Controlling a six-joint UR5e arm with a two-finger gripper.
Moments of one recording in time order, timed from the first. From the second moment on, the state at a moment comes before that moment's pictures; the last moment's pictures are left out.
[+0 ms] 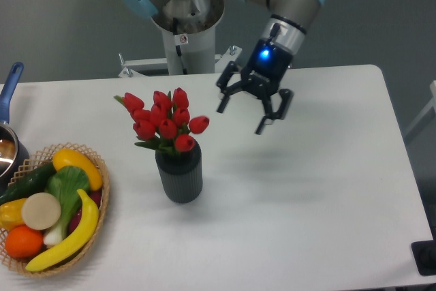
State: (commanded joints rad) arm 2.91 -1.60 -2.01 -0.81 0.81 1.48
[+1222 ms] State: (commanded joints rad) arm 3.31 -1.69 -1.67 -1.00 1.23 2.04
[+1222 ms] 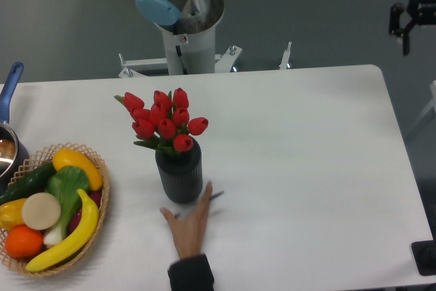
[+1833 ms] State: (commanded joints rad) arm 3.33 -1.68 -1.66 -1.13 1.39 2.27
